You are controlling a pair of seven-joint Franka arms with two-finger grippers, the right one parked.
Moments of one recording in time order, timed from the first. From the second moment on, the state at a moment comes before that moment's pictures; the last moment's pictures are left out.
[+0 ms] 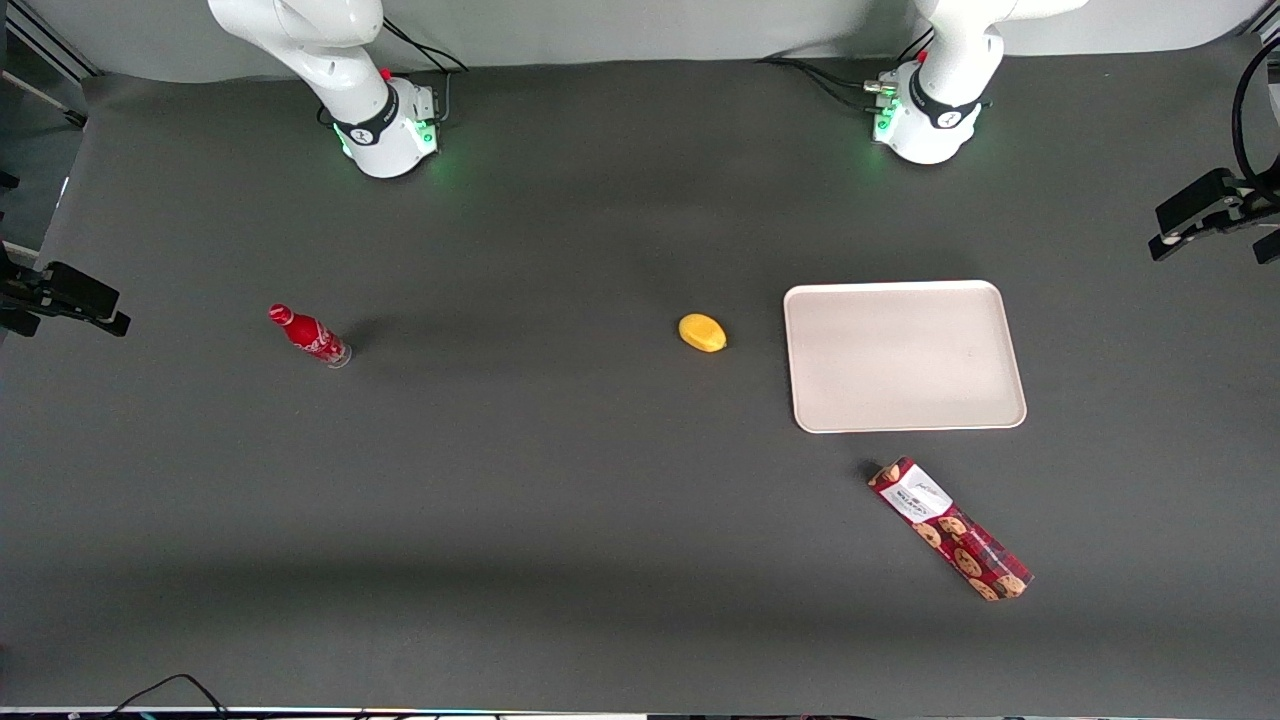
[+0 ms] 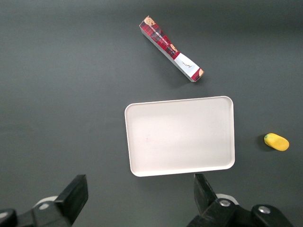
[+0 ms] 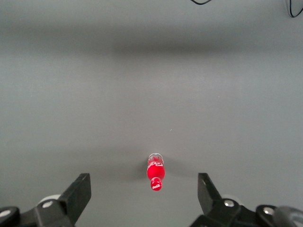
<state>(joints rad) 0.04 -0.03 -0.03 -1.50 -0.02 1.50 0.06</state>
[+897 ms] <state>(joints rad) -0.01 0.14 -0.04 -1.44 -0.02 1.60 -0.25</state>
